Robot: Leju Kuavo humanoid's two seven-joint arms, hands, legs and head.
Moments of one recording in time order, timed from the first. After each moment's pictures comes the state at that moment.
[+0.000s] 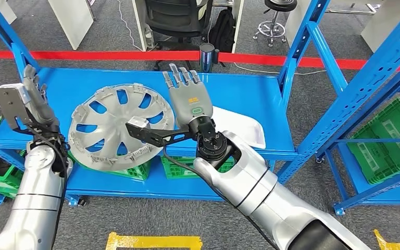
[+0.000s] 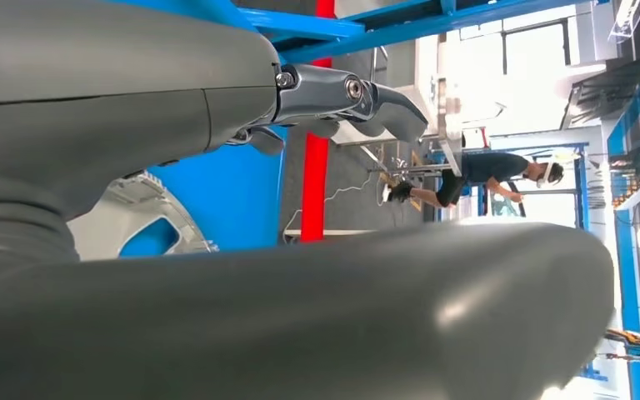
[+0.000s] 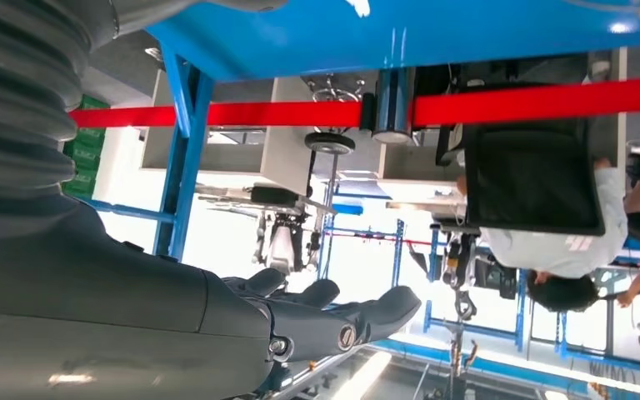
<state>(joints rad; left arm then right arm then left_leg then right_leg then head) -0.48 0.17 -0.15 -1.30 0.02 0.38 -0.24 -1.02 0.22 1.05 -1.10 1.11 0.11 0.41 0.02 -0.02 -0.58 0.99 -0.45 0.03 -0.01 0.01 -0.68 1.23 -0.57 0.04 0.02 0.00</state>
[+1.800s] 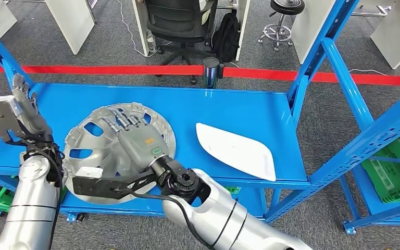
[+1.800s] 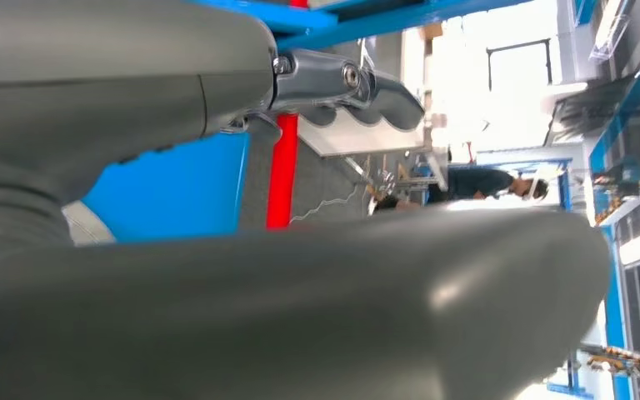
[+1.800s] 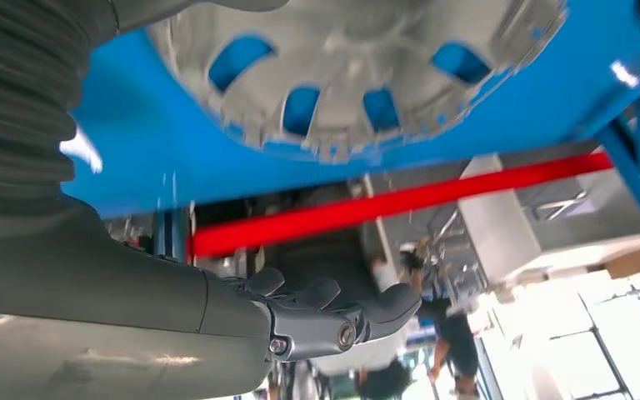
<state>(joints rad) -0.41 0.18 -0.13 -1.35 0.03 0.41 -0.29 -0.84 0.34 1.15 -1.14 0.79 -0.01 0.18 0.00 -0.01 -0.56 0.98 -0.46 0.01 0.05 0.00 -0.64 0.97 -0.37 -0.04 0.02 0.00</state>
